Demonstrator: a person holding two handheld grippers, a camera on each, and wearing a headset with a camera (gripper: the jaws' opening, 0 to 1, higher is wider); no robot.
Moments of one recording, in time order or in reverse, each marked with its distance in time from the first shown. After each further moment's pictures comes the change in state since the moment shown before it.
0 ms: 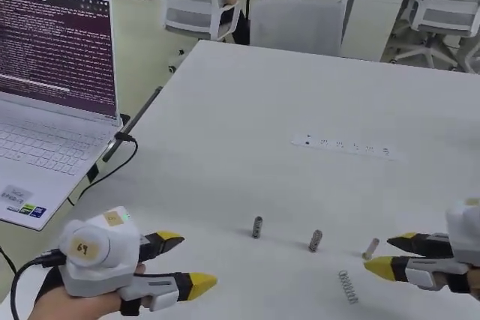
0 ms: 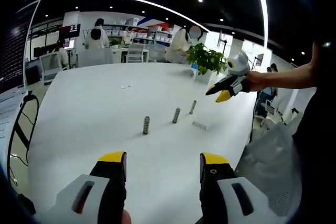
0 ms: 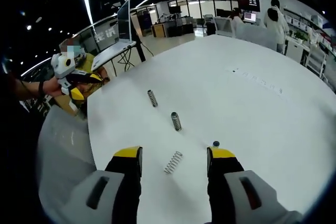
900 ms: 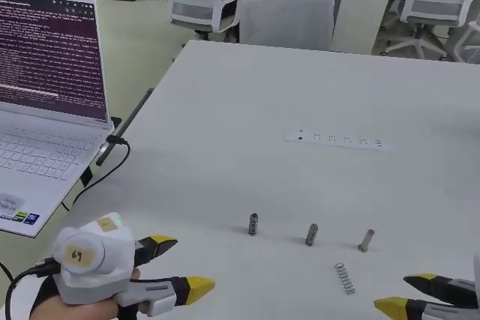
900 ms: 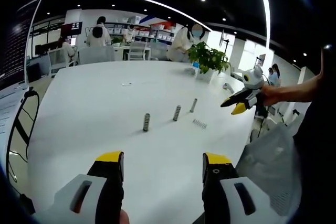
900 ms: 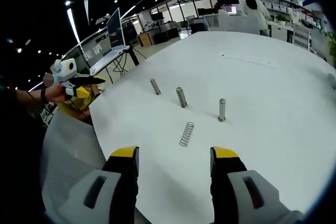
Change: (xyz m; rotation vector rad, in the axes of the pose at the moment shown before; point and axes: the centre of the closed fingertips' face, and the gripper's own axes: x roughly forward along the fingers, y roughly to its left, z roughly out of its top) left arm -0.001 -0.001 -0.005 -0.015 0.013 0.010; right arm -0.018 0.028 -0.056 0.159 -0.052 -0.031
